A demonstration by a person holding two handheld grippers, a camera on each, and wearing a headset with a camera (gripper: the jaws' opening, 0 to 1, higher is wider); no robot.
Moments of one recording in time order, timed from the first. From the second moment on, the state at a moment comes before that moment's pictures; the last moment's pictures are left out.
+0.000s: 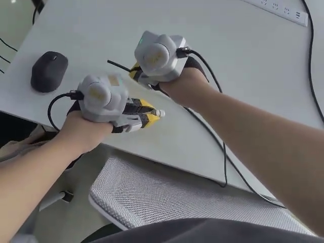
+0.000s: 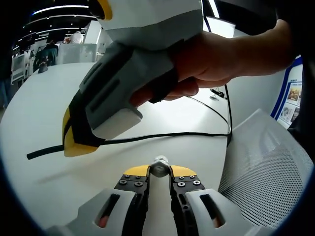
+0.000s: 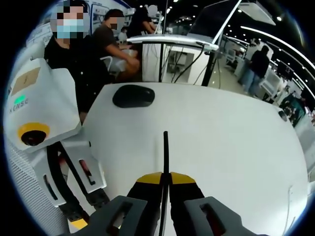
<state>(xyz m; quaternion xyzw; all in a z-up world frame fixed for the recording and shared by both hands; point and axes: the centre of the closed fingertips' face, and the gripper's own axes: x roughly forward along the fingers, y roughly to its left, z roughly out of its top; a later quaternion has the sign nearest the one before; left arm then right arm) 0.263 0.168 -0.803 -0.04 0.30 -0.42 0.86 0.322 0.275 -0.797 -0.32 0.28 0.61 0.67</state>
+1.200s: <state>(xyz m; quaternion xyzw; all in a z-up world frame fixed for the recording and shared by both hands) 0.262 0.172 -0.812 0.02 0.30 -0.43 0.85 0.329 0.278 -0.808 -0.32 0.29 0.61 0.67</state>
